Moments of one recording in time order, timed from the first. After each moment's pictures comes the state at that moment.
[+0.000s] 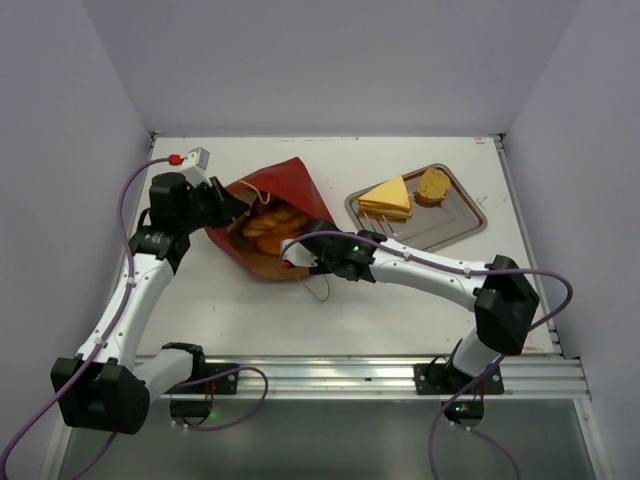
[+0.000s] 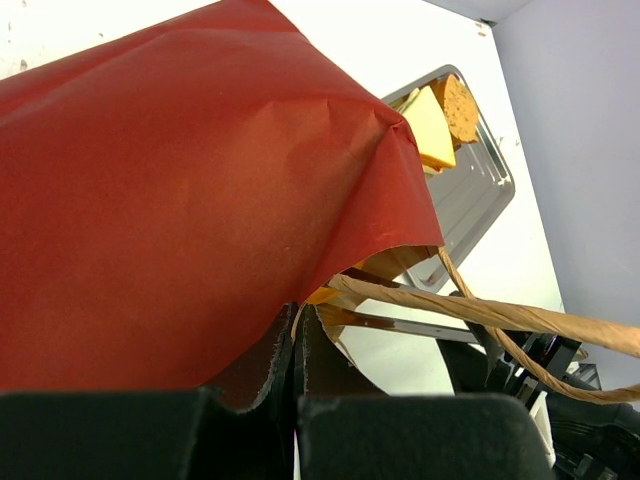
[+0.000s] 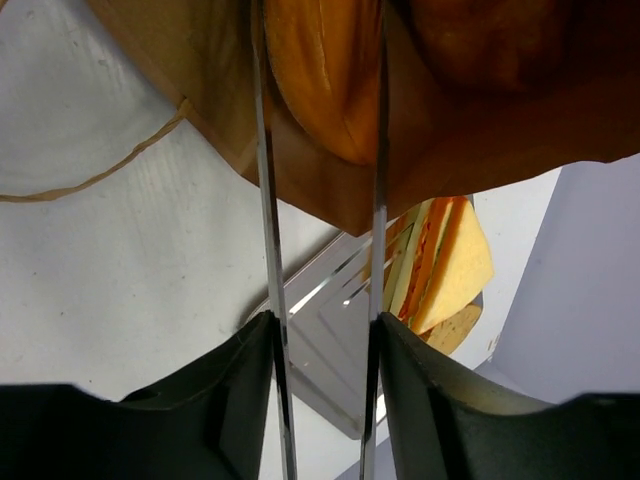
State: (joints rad) left arm -0.11 1.08 0.93 -0.30 0.41 -0.49; right arm 1.01 1.63 1.26 -0.64 0.44 -0.73
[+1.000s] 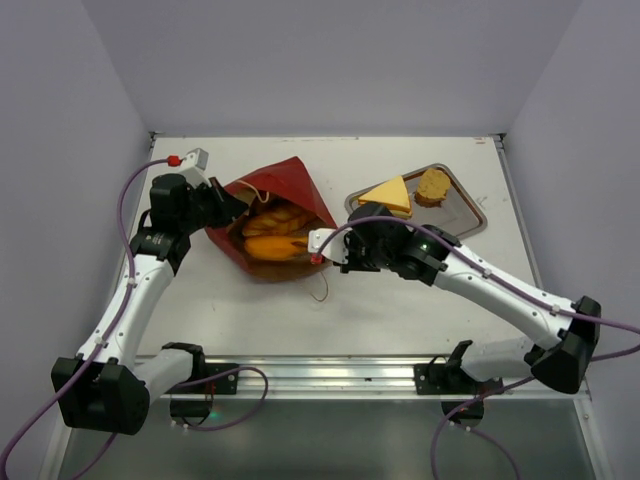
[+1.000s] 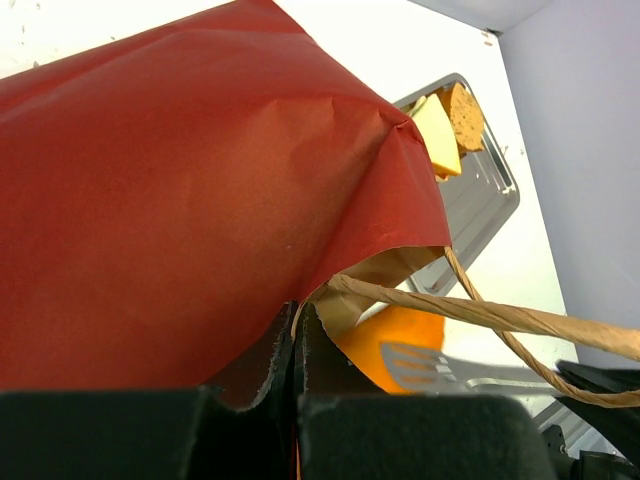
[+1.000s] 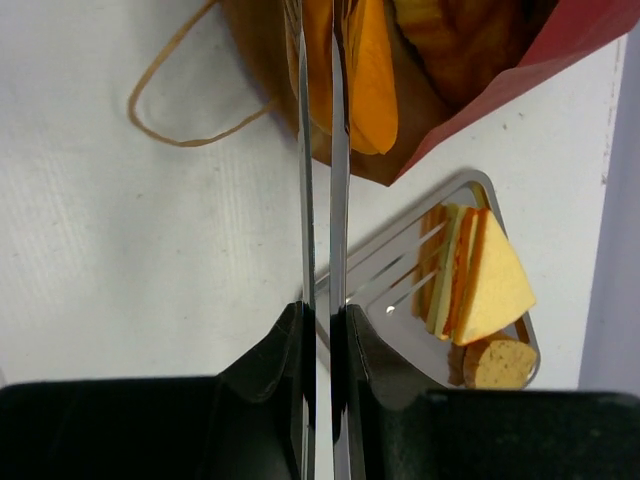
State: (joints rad) left arm -0.11 1.08 0.92 -0.28 0.39 -0.50; right arm 0.93 1.31 1.25 -0.79 0.10 -0.70
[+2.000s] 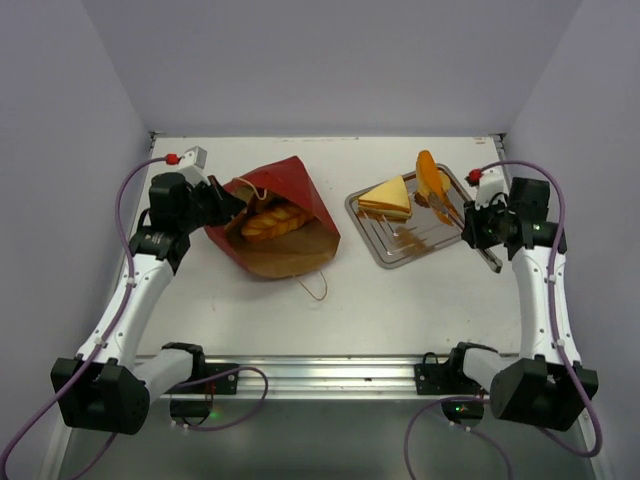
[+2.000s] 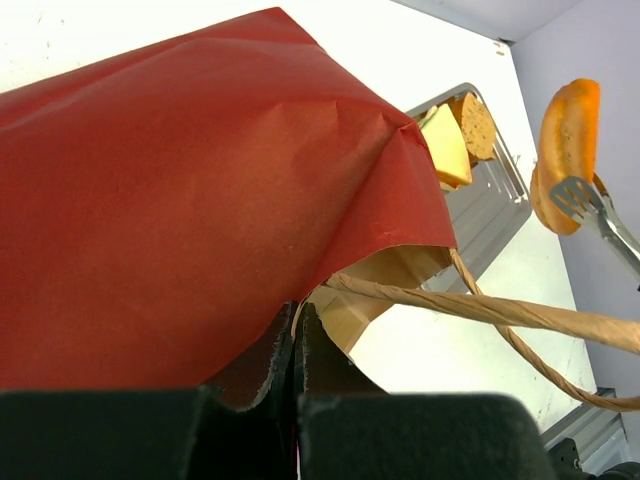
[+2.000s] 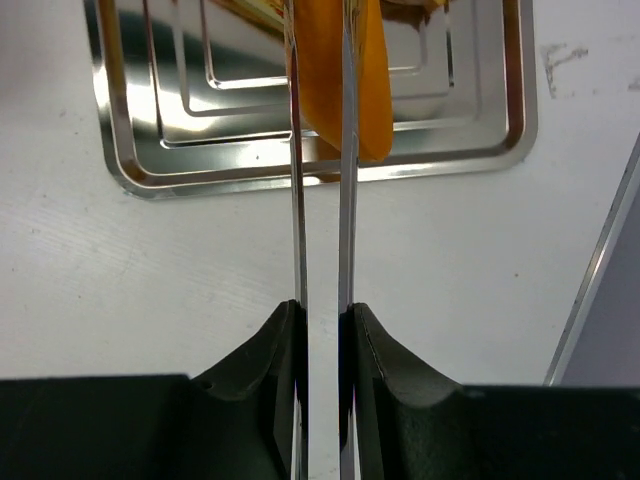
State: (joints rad) left arm -0.11 1.09 0.93 -0.28 0.36 -0.49; right arm -0.16 1.09 1.10 -0.85 -0.30 -0.44
